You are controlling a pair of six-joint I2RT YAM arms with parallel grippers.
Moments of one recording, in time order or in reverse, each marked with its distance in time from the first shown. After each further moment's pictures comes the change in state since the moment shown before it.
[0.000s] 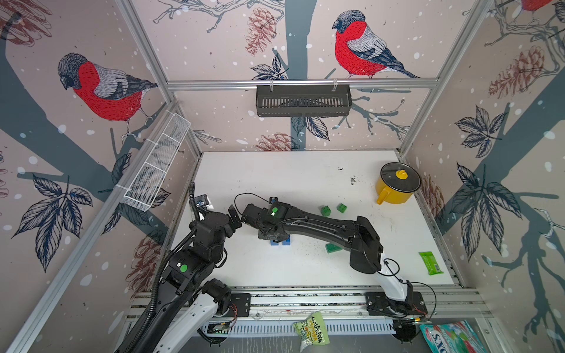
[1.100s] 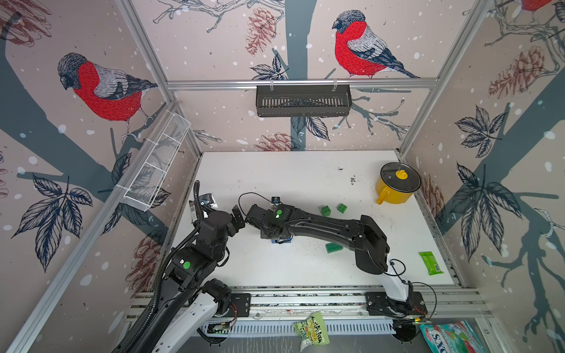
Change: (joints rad) left arm -0.013 0.028 -0.003 0.015 0.028 -0.002; right arm -0.023 -0.043 -0.166 0.144 0.018 -0.040
